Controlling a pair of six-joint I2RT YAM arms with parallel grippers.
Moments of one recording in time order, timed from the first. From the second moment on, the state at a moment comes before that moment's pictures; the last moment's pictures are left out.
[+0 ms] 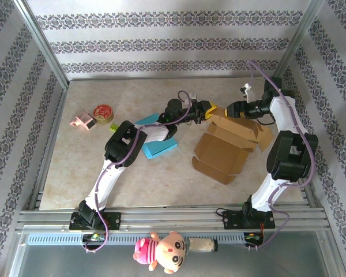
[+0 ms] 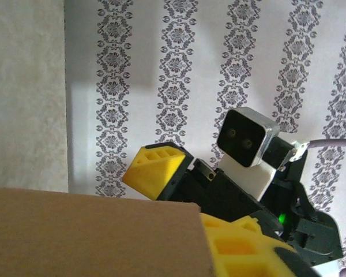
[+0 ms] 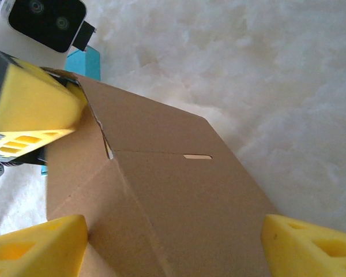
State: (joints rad) left arm -0.62 2.42 1.65 0.90 0.63 -1.71; right arm -0.20 1.80 1.52 -0.99 -0.77 -0.29
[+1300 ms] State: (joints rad) left arm -0.68 2.33 1.75 0.26 0.53 -0.99; right arm -0.20 1.86 1.52 -0.97 -0.79 -0.24
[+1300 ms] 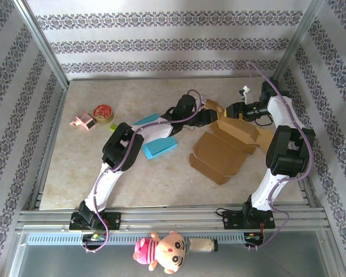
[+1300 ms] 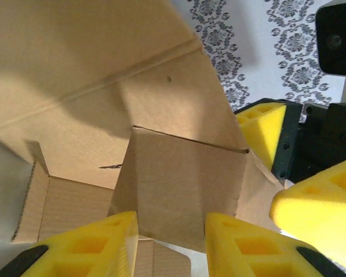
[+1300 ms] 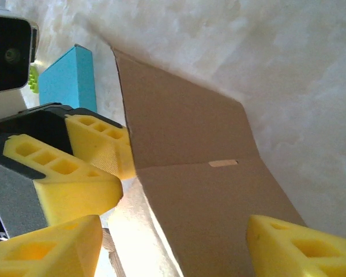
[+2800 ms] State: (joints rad) left arm -0.70 2.45 1.80 0.53 0.54 -1.40; right arm -0.20 1.87 1.52 -0.97 -0.78 -0.21
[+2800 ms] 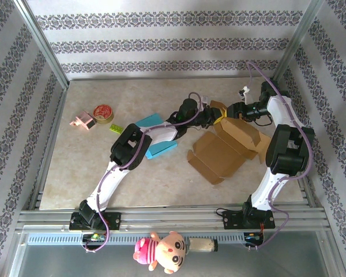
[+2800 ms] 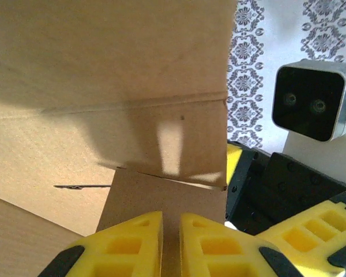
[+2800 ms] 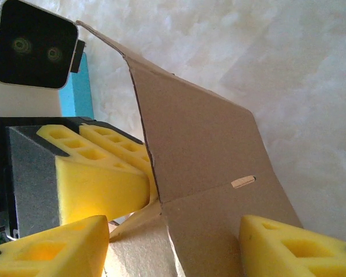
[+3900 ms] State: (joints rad) left arm -0.70 2.51 1.97 -0.10 0.43 -0.76; right arm -0.20 1.87 1.53 -0.97 -0.76 -0.20
